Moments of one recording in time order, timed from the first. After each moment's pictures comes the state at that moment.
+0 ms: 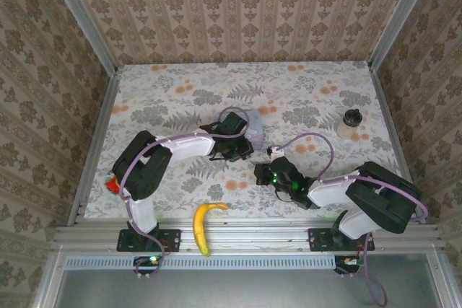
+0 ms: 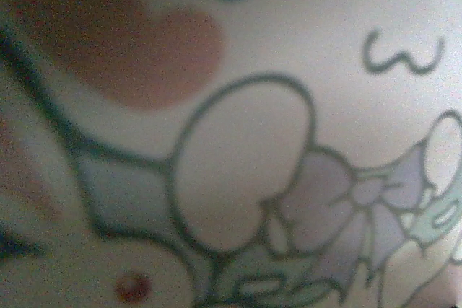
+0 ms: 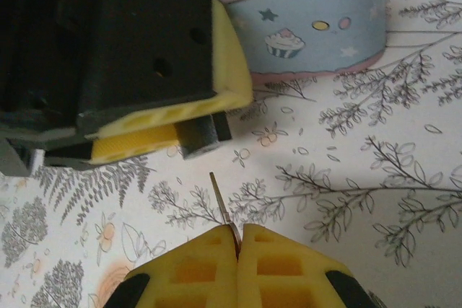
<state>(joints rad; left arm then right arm) -0.82 1.85 1.13 -0.31 0.20 -1.06 0.83 1.47 0.32 0.60 0.17 0.74</state>
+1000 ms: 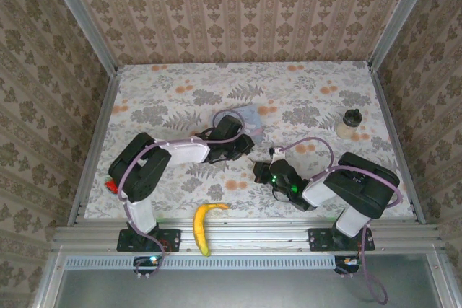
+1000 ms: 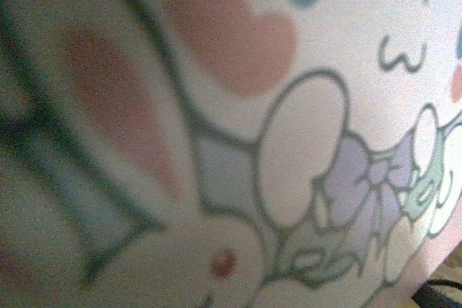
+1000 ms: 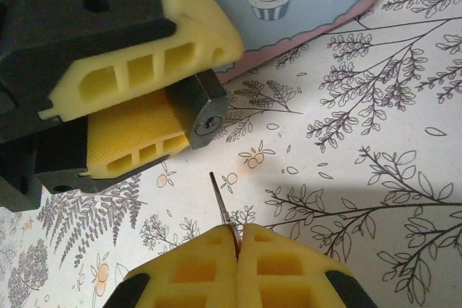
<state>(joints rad) -0.80 1.81 0.97 0.03 0.17 -1.24 0.81 1.64 0.29 0.86 0.20 0.84</state>
